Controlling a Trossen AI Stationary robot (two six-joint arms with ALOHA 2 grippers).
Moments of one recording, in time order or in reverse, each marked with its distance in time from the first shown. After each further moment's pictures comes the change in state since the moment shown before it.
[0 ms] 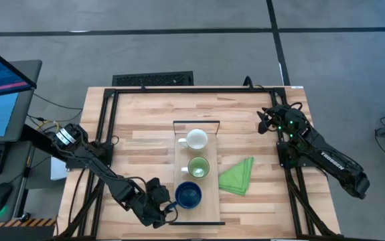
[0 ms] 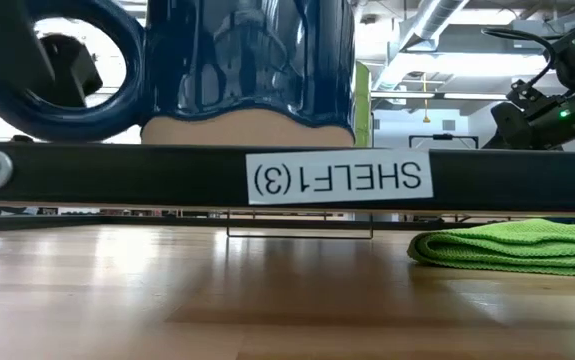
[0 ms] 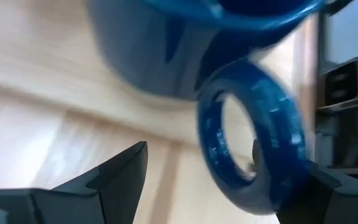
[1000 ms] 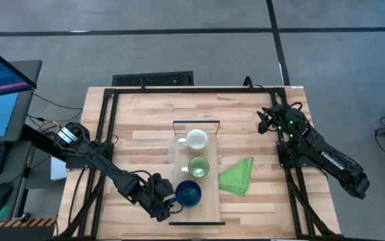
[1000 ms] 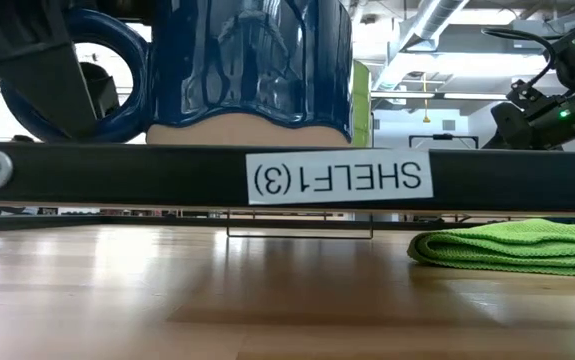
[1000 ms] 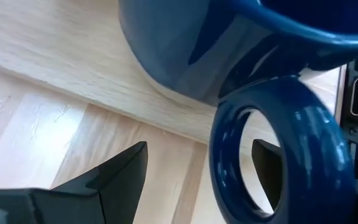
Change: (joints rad) left arm 0.086 -0.001 0.000 -0.052 0.101 -0.013; right arm 0.000 0.000 0.000 0.000 0.000 -0.003
